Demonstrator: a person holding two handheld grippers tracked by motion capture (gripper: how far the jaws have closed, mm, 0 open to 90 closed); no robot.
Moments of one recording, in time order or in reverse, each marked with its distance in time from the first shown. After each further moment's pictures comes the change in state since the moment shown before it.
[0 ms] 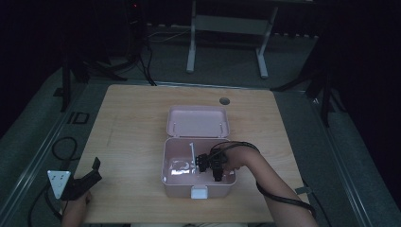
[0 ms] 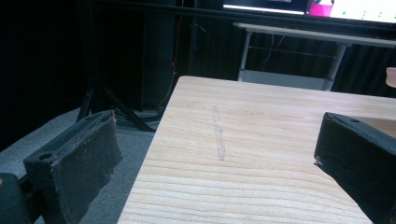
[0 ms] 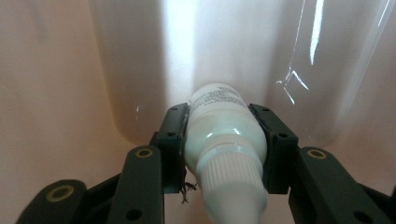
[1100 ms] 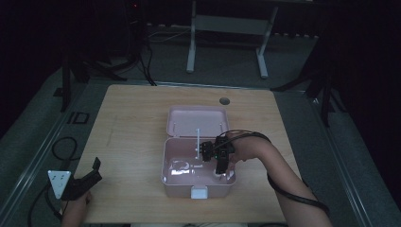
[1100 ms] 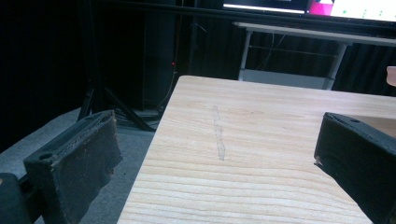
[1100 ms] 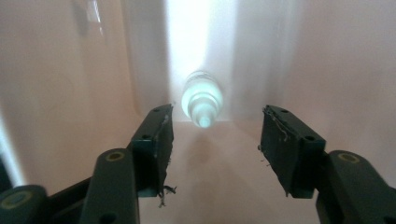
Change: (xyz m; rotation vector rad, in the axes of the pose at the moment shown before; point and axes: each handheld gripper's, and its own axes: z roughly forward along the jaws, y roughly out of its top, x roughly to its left) left arm -0.001 0.000 0.000 0.001 0.002 0.002; right arm 0.010 -0.023 -0.071 -0.124 -0.080 0.033
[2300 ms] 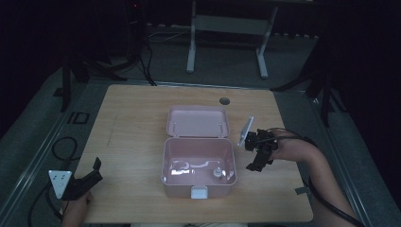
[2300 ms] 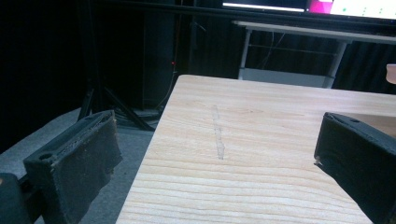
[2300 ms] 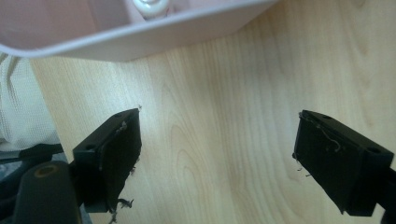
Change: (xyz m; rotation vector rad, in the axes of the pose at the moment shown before) left arm -0.001 0.000 0.000 0.004 -0.001 0.008; right arm -0.008 -0.121 -0.012 -0.175 -0.042 0.232
